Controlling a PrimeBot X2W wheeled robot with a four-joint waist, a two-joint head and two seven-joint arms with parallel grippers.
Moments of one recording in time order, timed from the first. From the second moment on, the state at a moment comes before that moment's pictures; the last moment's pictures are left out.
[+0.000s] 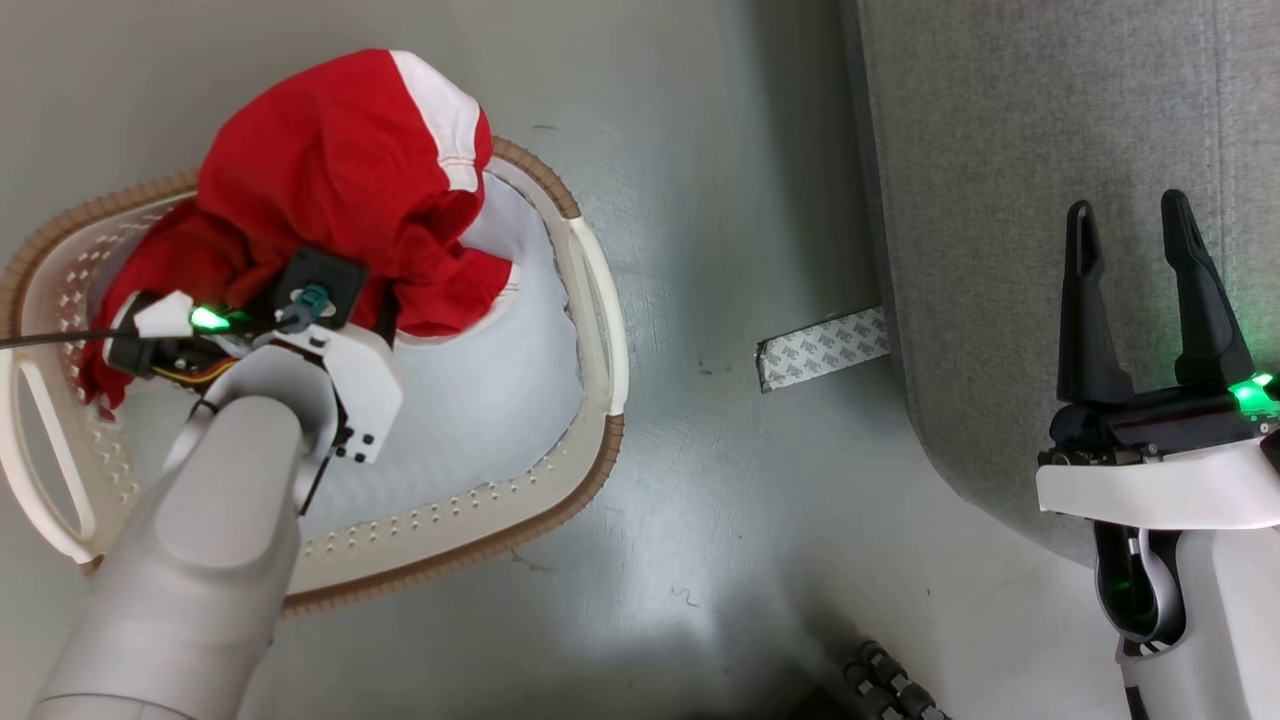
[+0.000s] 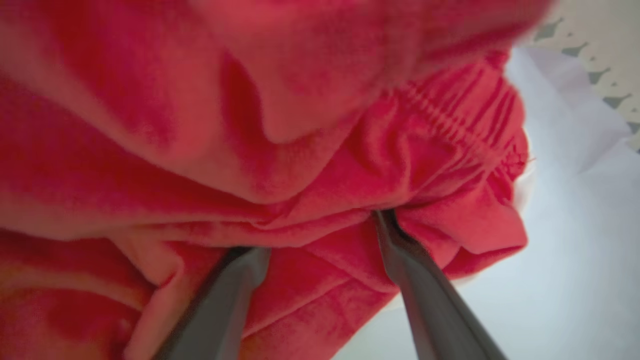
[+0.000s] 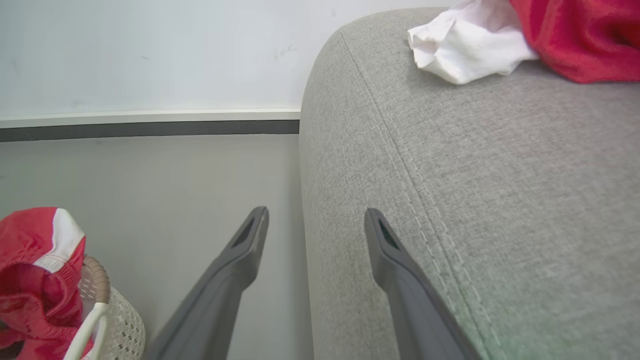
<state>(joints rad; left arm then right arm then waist) -0.87 0.28 -0.40 0.86 0.04 -0.01 -0.04 -0.44 -0.05 0.05 0.07 0.30 0.13 -0.26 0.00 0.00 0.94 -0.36</state>
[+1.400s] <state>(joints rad) -0.57 0.11 -0.43 0.74 -0.17 -0.09 -0.26 -0.25 -0.05 0.00 0.23 0.21 0.13 -0.26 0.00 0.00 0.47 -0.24</state>
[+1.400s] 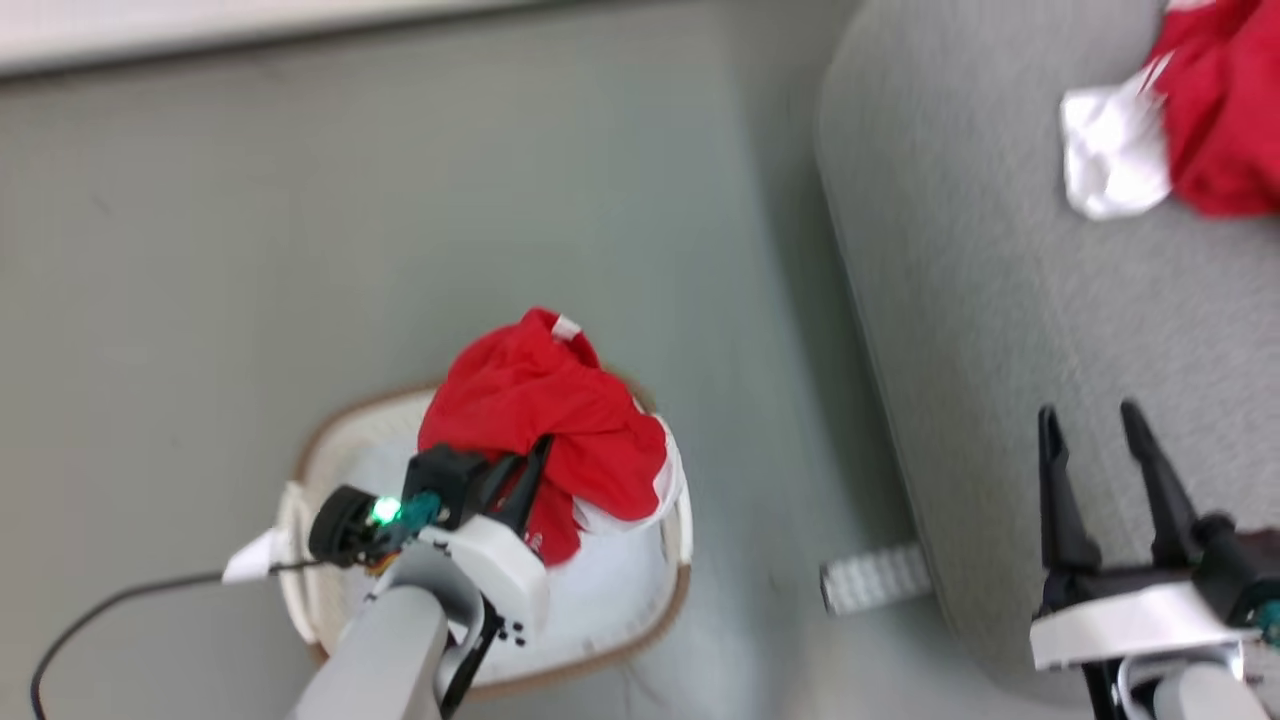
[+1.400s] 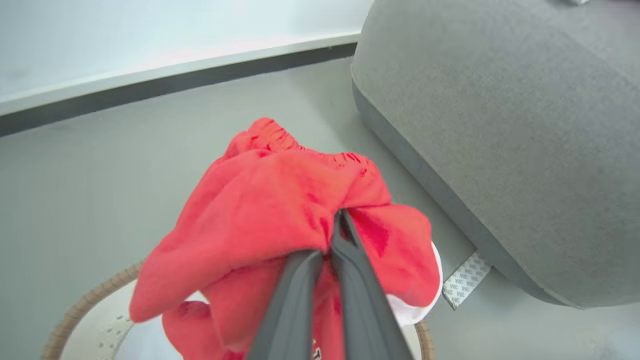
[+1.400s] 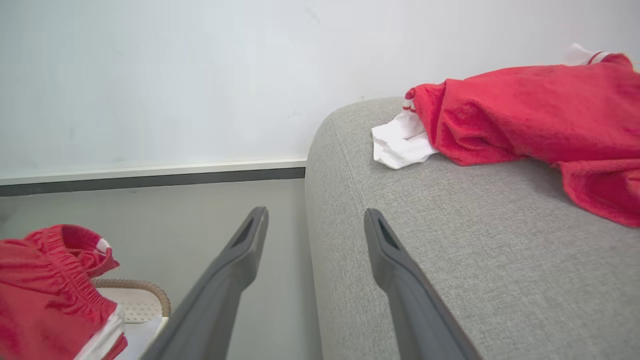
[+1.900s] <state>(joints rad) -0.35 0.18 -0.37 0.34 -0.25 -0.02 -0.15 -0.04 -0.05 0.01 0.28 0.14 0.13 -0.26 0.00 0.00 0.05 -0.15</state>
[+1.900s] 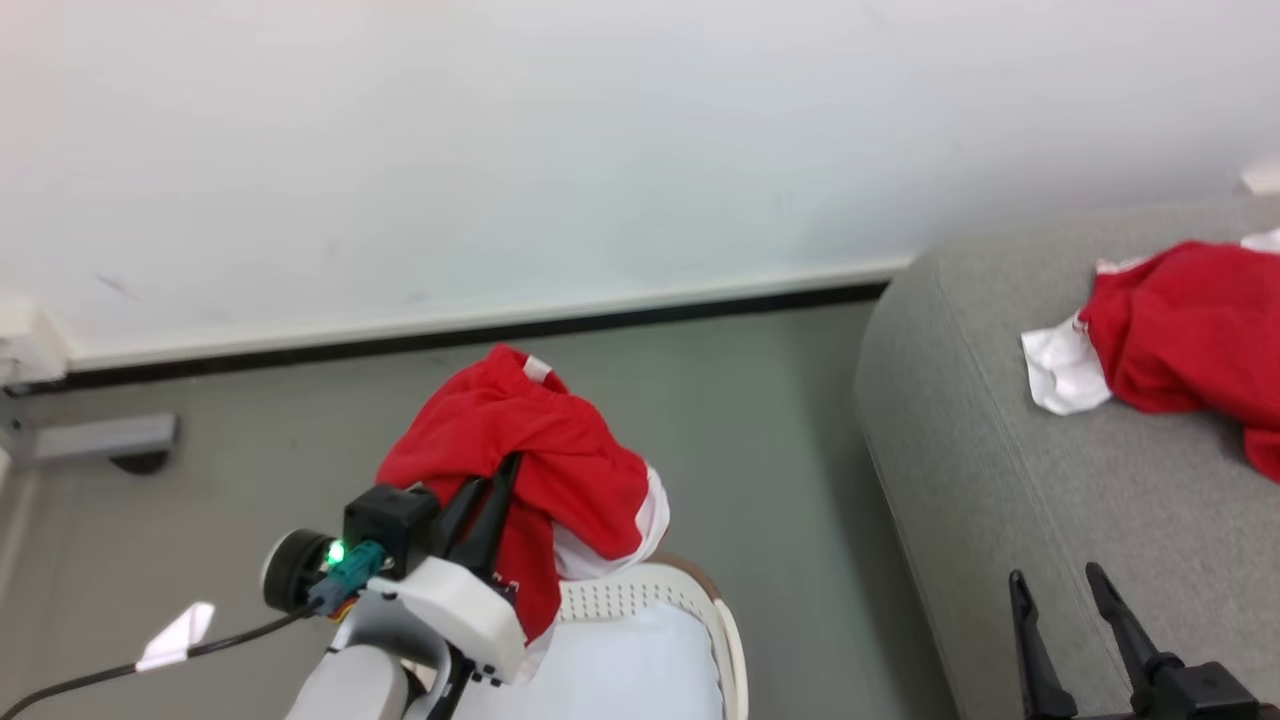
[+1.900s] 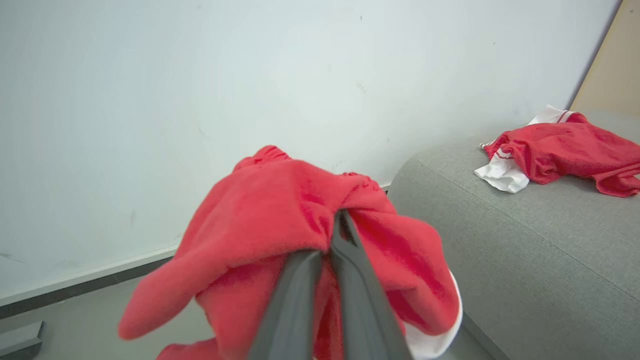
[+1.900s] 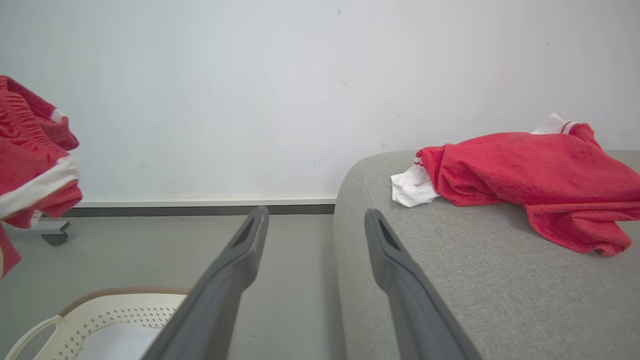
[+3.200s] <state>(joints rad) -0.28 0.18 -0.48 0.03 -0.25 0.02 0.00 -0.20 -0.05 0.61 0.25 0.12 0.13 -0.26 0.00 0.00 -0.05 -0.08</state>
